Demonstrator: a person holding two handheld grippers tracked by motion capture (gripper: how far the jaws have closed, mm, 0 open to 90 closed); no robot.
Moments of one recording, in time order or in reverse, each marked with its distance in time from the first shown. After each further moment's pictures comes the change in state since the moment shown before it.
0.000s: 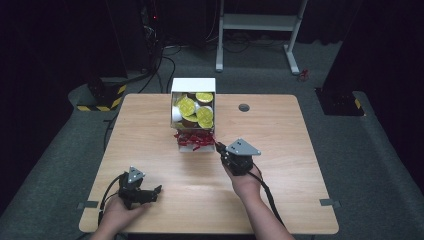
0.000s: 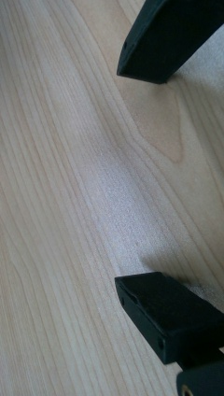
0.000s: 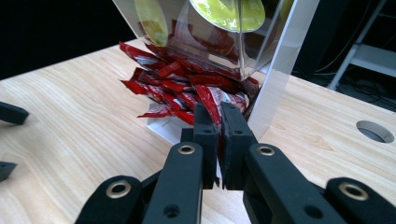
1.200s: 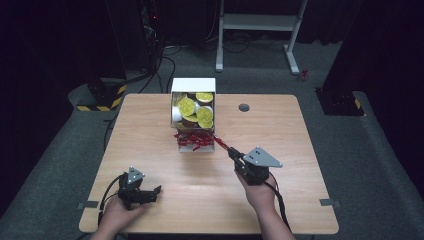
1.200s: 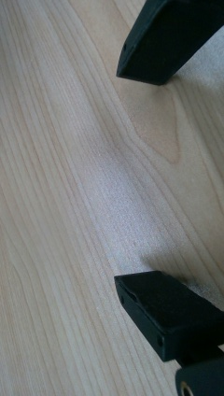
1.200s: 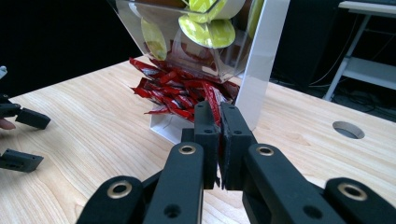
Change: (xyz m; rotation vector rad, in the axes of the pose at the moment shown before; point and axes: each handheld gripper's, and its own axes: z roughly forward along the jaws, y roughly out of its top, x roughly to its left) left arm 0.000 -0.001 -0.001 -0.002 -0.004 0.002; right arm -0.008 -0.006 -0.050 -0.069 -0.003 0.026
